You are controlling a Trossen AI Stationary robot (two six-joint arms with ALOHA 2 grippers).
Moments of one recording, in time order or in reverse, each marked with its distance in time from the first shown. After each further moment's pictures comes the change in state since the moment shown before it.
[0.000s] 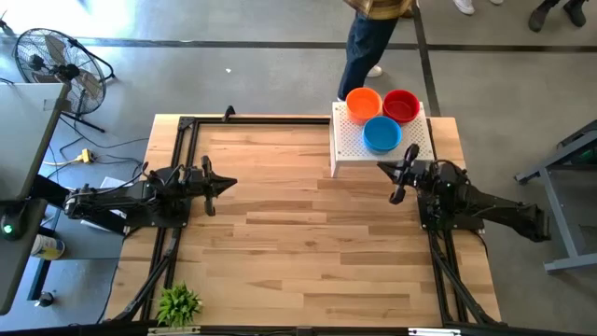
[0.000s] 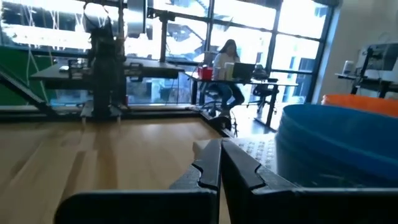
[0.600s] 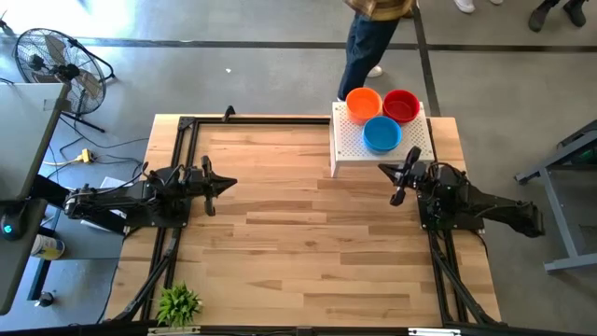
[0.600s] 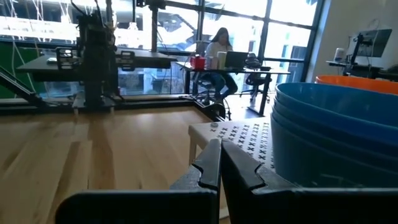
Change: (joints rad) left arm 0.000 0.000 0.000 0.000 0.000 0.000; right arm 0.081 -0.101 -0.003 -0.150 0.129 0.015
